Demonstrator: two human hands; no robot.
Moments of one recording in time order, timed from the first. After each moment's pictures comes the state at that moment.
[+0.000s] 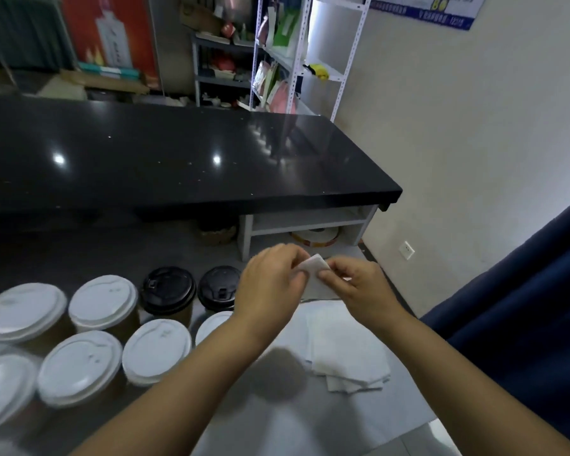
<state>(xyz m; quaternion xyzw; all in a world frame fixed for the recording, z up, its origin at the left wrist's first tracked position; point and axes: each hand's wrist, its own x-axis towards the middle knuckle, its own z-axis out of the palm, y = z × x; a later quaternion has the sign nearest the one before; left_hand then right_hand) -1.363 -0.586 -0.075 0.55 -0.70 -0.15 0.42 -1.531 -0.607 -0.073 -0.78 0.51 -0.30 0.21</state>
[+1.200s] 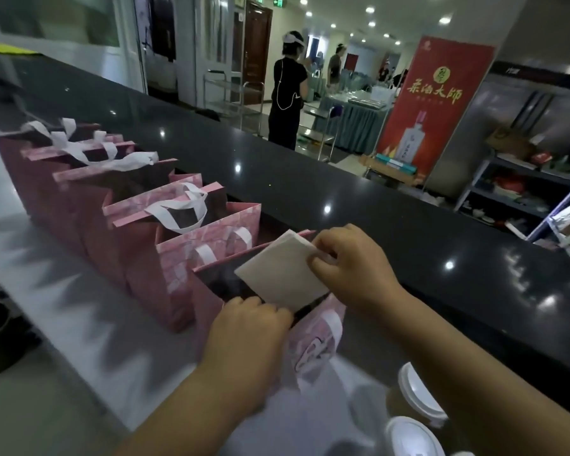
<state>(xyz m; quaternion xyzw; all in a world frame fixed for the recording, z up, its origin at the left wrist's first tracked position) -0.890 -0.321 -0.023 0.84 -0.52 0.11 0.13 -0.937 -0.485 0.030 -0.96 0.10 -0.25 0.12</state>
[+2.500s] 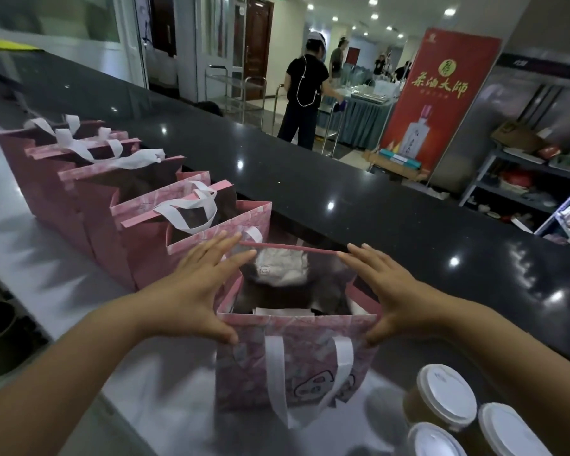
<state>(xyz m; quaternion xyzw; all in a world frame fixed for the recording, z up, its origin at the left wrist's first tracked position) -0.758 -0.275 -0.038 0.79 -0.58 -0.07 0.17 -0.957 -0.556 -0.008 -0.99 0.07 0.08 0.08</state>
